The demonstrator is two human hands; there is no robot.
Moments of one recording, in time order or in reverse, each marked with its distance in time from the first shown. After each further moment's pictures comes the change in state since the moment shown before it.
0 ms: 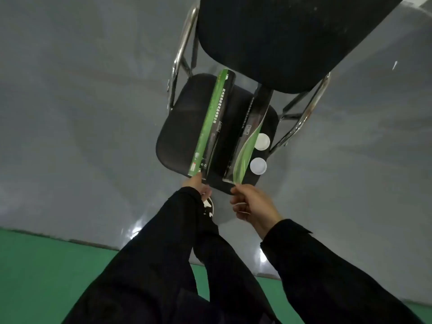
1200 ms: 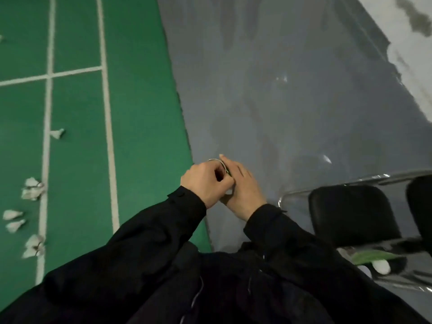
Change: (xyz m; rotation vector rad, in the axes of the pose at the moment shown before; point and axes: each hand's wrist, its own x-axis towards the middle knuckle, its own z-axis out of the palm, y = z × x) left_hand -0.347 -0.196 -0.471 0.361 0.835 0.891; right_hand -0.248 0.245 0.338 -1.660 -0.743 -1.333
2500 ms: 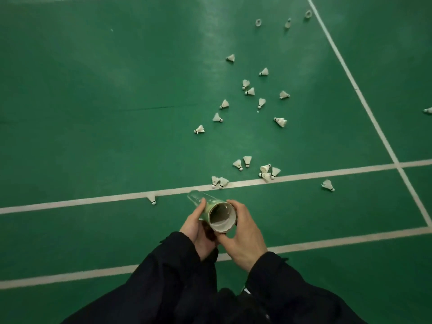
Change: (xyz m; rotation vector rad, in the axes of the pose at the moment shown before) left_hand -0.218 -0.603 -0.269 -2.550 1.386 -0.735; right_hand 0.129 -0.593 0.501 -0.267 -1.129 -0.995
